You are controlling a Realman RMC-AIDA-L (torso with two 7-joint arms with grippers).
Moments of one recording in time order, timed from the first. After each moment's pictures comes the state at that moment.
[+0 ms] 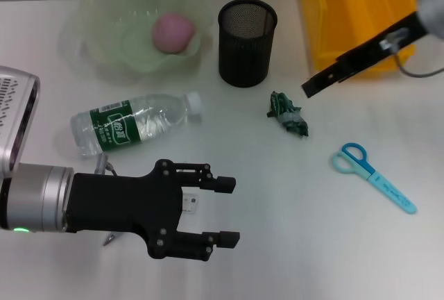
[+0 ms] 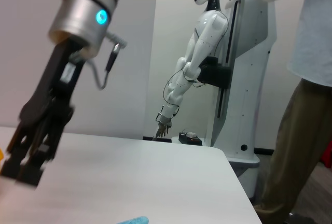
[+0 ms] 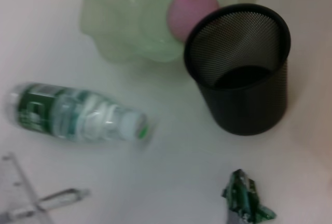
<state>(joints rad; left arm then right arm) -0.37 -2.07 1.19 0.75 1.70 1.74 -1.17 0.88 2.03 -0.97 -1.00 -2.57 -1.59 2.53</state>
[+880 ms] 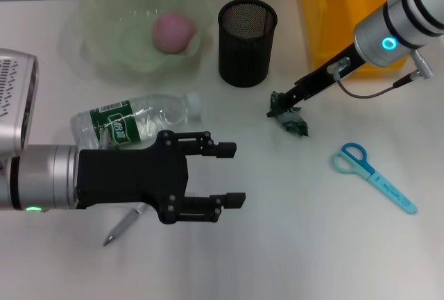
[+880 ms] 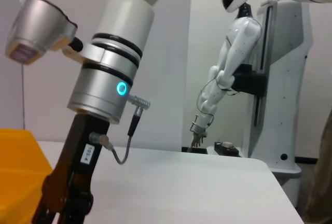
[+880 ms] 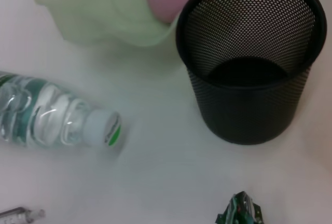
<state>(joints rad) -0.38 -2.08 1.20 0.75 1.63 1.64 -1.16 0.93 2.08 -1.13 -0.78 -2.59 -1.29 2.55</state>
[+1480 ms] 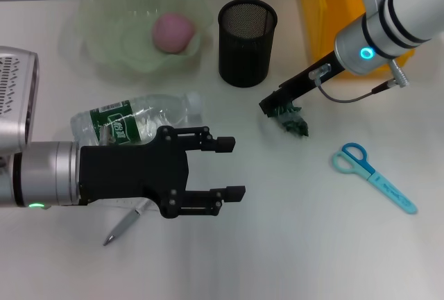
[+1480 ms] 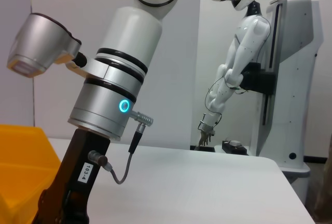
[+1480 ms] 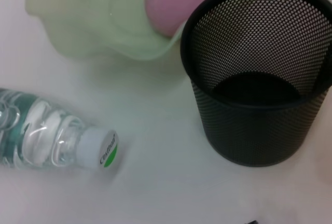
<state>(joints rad) -0.38 -2.08 1.21 0.74 1.62 1.61 -1.15 0.94 2.09 -1.22 -0.68 -2.52 -1.14 2.55</state>
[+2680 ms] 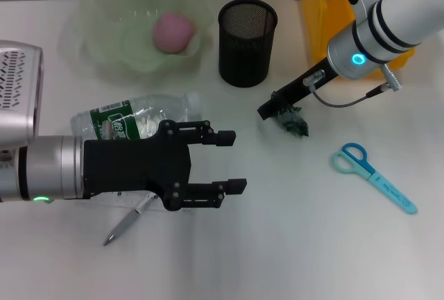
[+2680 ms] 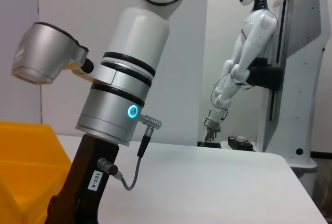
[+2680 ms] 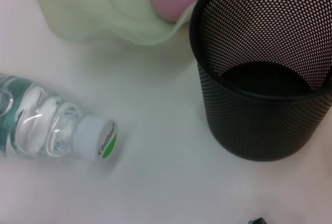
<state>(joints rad) -0.40 -2.08 1.21 0.74 1.62 1.59 -1.15 0.98 2.09 -1.25 -0.62 -2.52 -1.10 2.55</state>
